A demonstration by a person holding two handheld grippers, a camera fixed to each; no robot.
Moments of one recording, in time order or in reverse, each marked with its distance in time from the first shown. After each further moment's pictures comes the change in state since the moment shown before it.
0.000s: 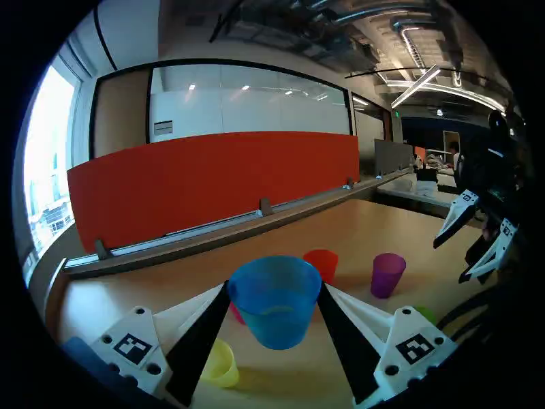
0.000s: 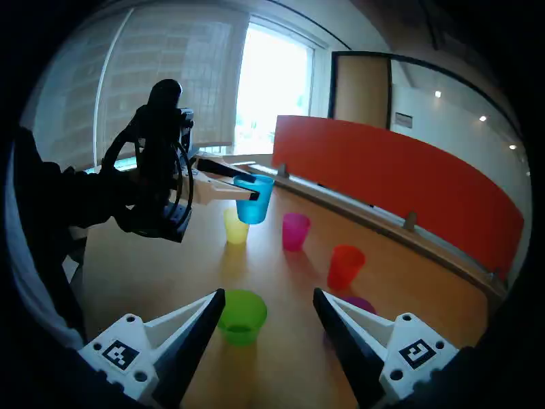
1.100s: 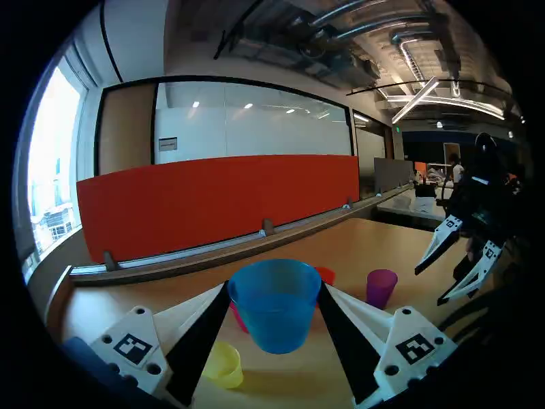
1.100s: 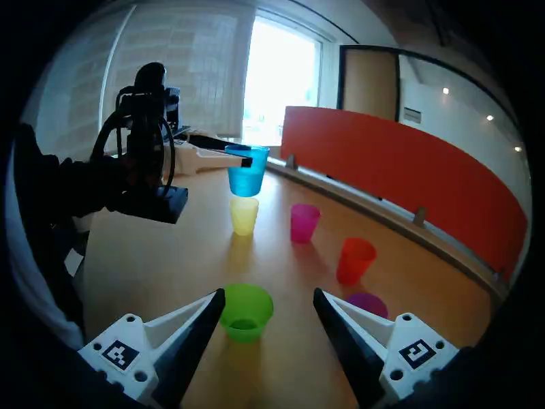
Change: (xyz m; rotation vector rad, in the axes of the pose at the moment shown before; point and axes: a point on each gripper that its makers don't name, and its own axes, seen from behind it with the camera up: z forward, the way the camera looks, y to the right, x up) left arm 0.027 -0.003 -0.037 0.012 0.094 -0.003; right arm -0.012 -0.008 0.014 0.046 -0.038 -0.014
